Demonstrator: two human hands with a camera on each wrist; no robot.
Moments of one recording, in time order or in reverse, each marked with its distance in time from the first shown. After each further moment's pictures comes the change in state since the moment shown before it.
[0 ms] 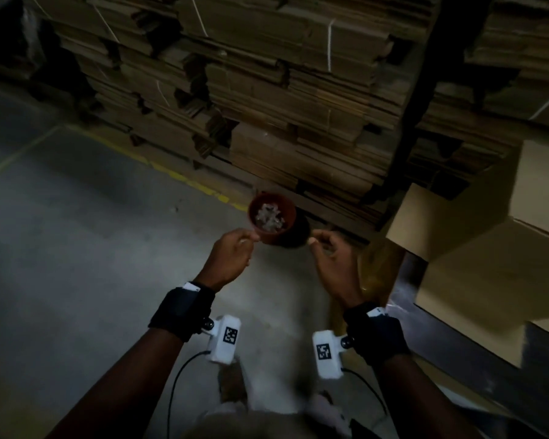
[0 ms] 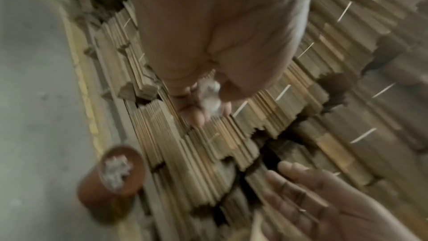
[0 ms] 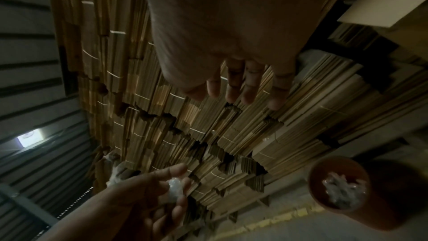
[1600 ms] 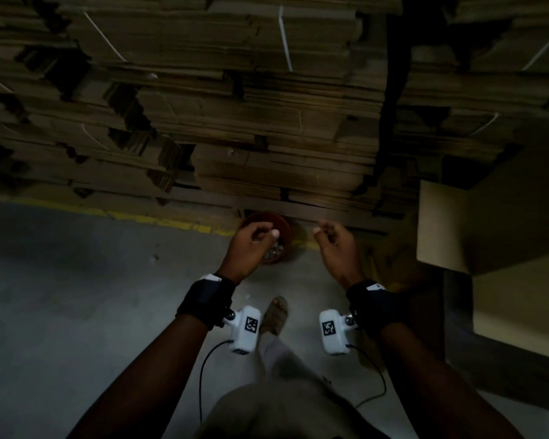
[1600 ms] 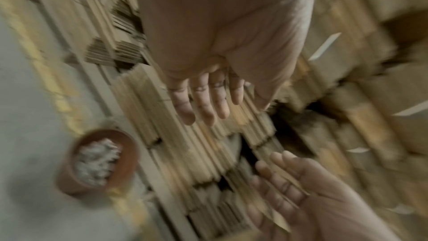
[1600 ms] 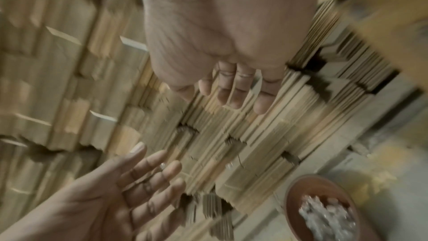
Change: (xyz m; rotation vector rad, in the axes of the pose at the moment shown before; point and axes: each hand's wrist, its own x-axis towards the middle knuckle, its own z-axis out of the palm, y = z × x) left_hand 0.253 0.004 0.001 -0.031 -0.251 0.025; right_hand 0.197 0.046 0.072 0.012 0.269 0.218
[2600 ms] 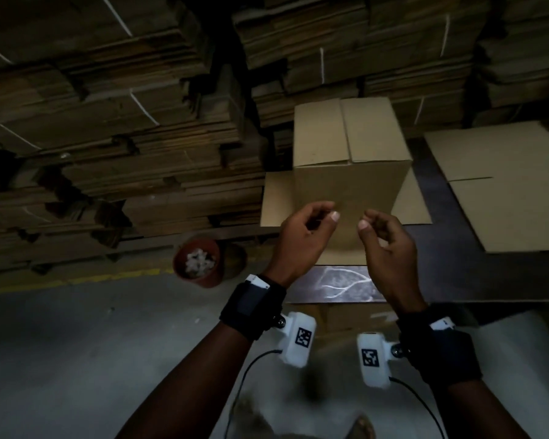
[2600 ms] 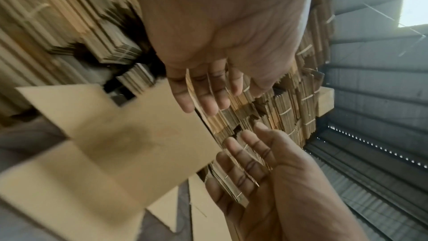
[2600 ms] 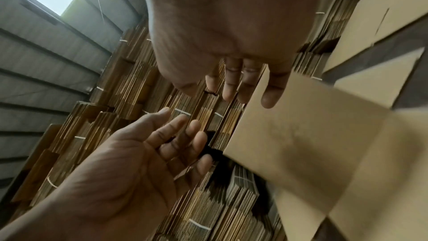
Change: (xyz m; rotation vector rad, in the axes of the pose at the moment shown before) left_hand -0.267 0.180 0.430 0.003 -0.272 0.455; right_hand -0.228 0.033 -0.464 0.233 0.431 -0.207
